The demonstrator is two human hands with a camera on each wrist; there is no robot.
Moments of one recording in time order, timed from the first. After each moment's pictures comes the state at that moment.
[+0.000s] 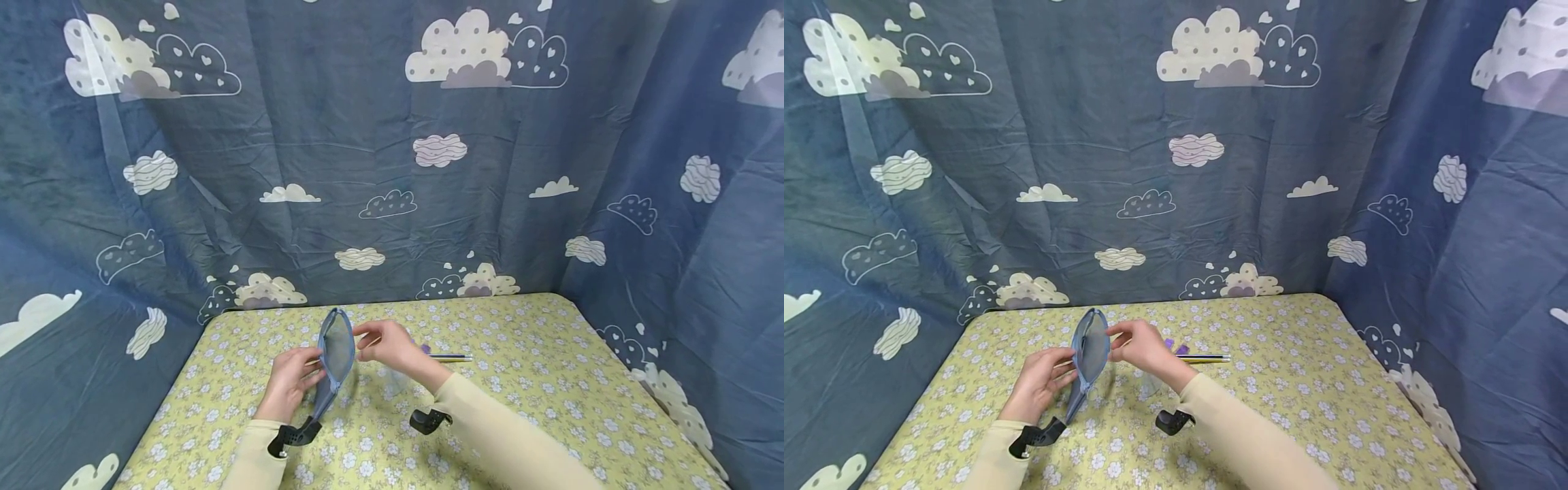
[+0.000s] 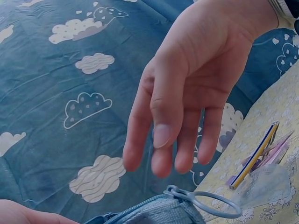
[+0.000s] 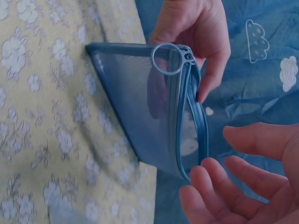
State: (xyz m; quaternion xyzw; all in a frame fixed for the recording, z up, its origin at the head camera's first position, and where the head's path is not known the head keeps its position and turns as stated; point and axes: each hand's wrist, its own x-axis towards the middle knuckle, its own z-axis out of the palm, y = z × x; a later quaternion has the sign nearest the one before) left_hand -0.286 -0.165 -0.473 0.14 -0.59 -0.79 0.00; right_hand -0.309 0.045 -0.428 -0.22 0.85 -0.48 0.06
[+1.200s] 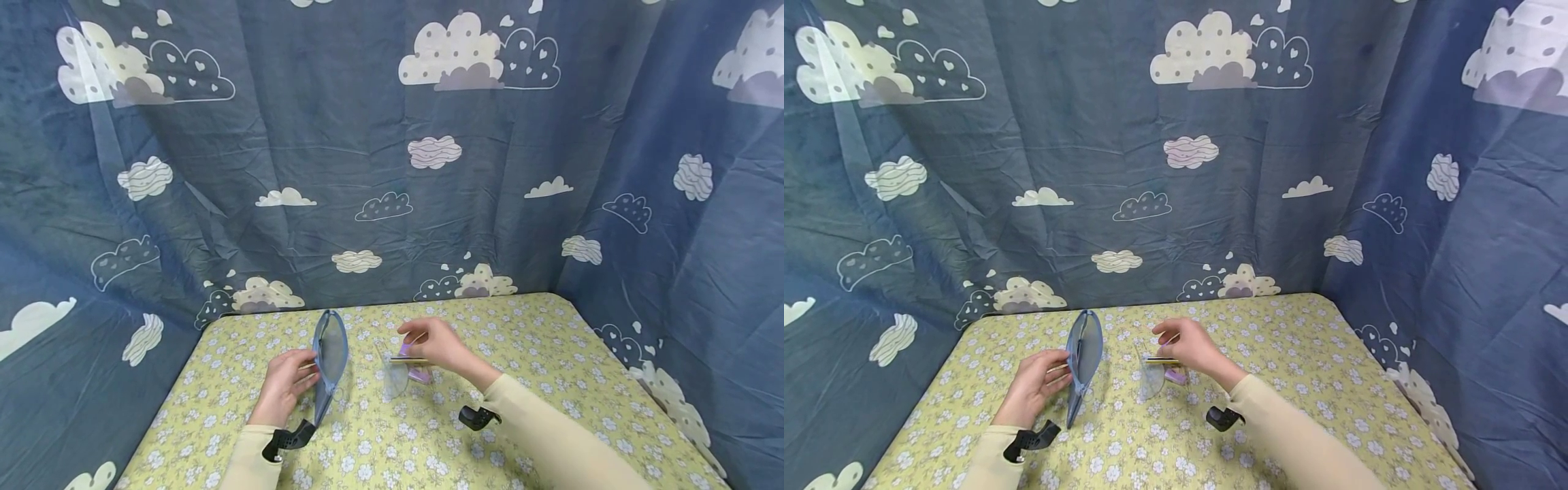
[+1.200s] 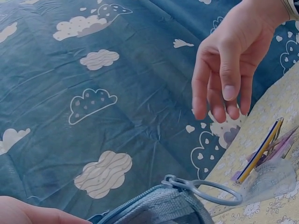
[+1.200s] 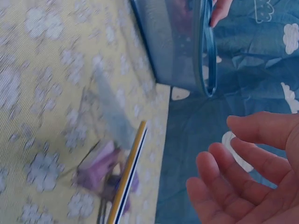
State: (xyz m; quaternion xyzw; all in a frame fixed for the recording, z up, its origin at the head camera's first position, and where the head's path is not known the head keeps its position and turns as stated) left_hand -0.286 -0.171 -0.476 0.15 -0.61 -0.78 0.00; right_hand -0.321 0.133 -0.438 -0.24 0.87 -0.43 0.00
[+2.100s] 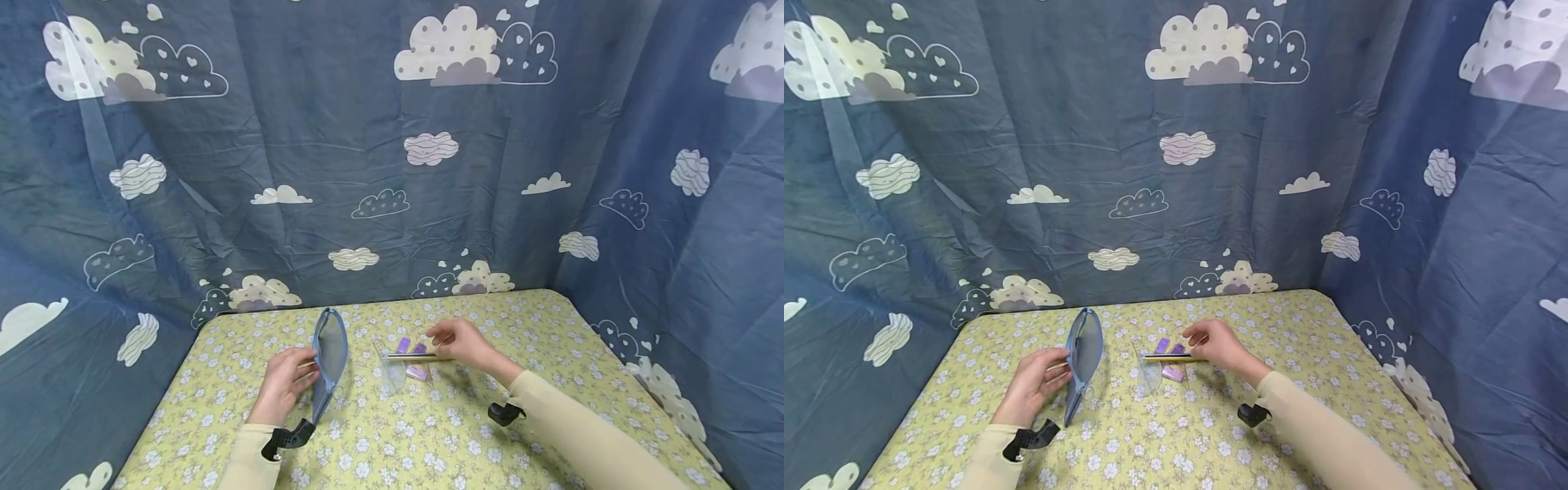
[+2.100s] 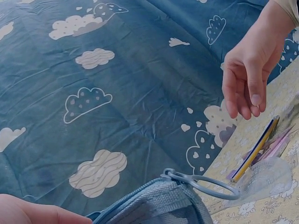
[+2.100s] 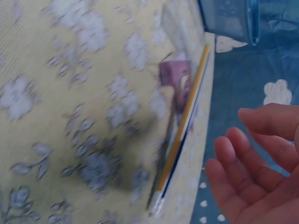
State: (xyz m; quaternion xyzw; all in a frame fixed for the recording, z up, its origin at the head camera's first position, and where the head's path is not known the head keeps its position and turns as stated) left_hand -0.285 -0.169 -0.476 0.14 -0.61 -0.78 -0.01; right_hand -0.337 0.194 -0.470 -0.22 0.89 -0.41 0.01
